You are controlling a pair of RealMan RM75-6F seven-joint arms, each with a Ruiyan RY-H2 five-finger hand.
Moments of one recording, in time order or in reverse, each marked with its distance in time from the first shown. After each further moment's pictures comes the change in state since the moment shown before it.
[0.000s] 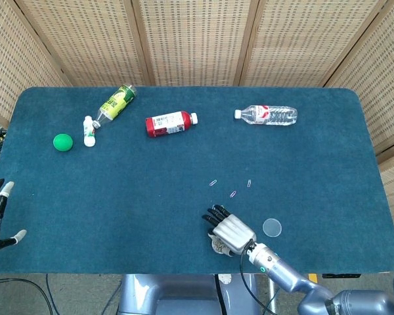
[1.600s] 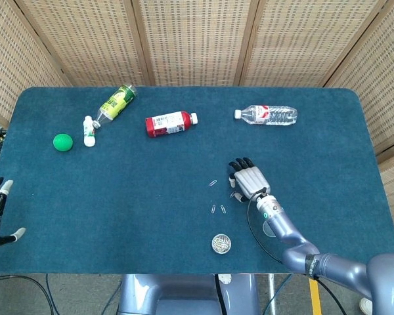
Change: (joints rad) left arm -0.019 -0.011 -0.014 0.024 -0.046 -0.034 -0.001; right arm 0.124 -0.147 0.192 0.484 0.299 -0.113 0.119
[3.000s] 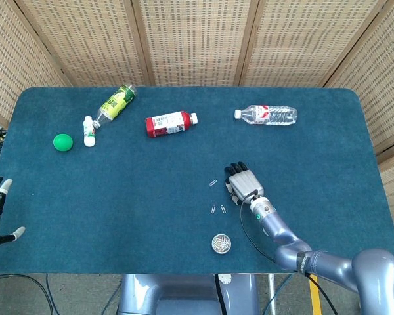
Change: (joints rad) left arm -0.007 0.002 -0.002 0.005 -0.013 -0.011 -0.014; right arm 0.052 -0.047 -0.038 0.057 0.084 -0.064 -0.095
